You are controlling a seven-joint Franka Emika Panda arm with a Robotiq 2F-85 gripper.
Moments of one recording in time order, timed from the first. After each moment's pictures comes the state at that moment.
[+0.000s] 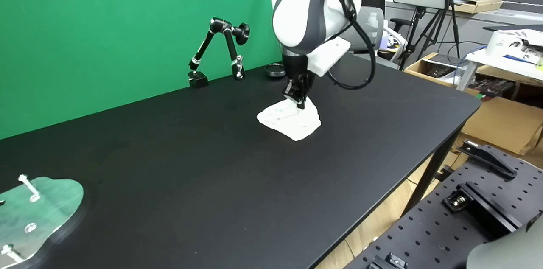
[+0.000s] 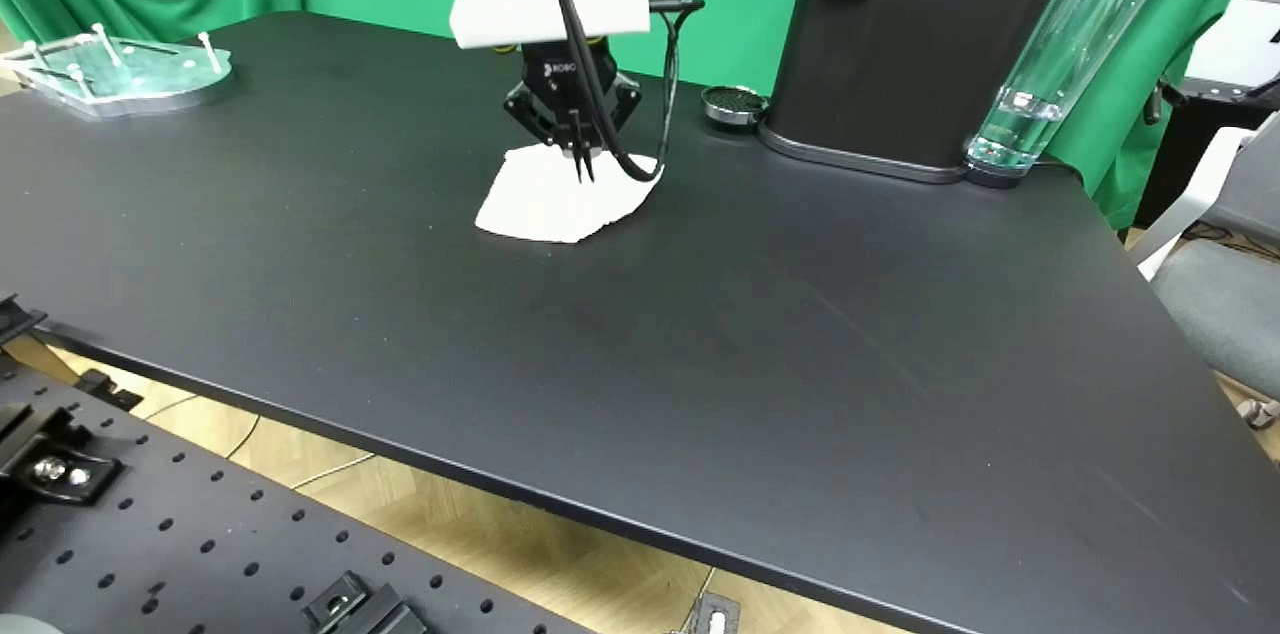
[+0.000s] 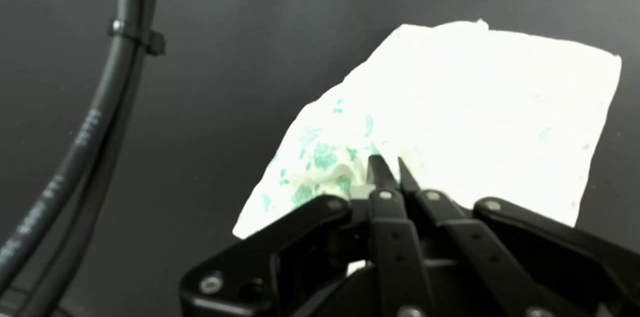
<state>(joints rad) 0.07 0.39 -0.12 -2.33 -0.31 2.75 -0.10</state>
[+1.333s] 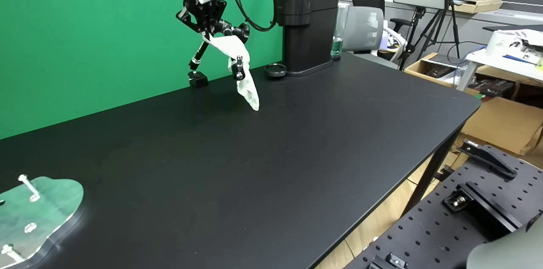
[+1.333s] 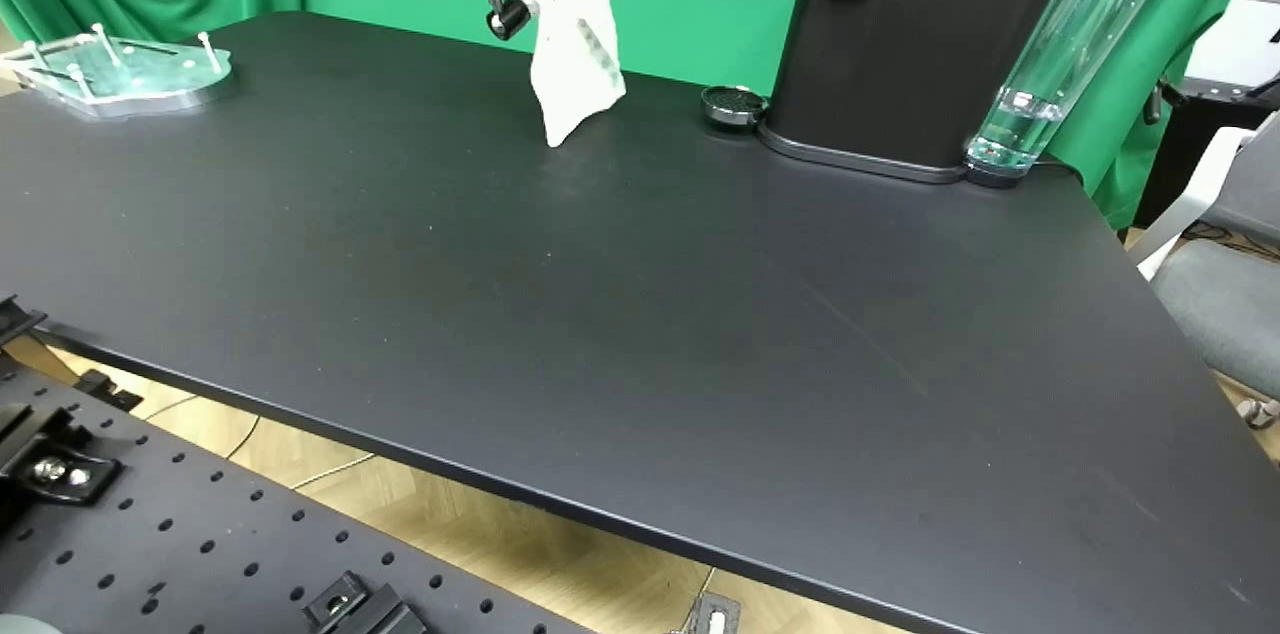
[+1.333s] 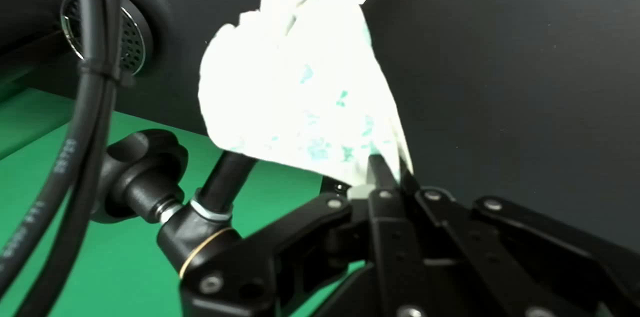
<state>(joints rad) 0.25 0.40 -0.02 -1.85 -0.32 2.55 0.19</state>
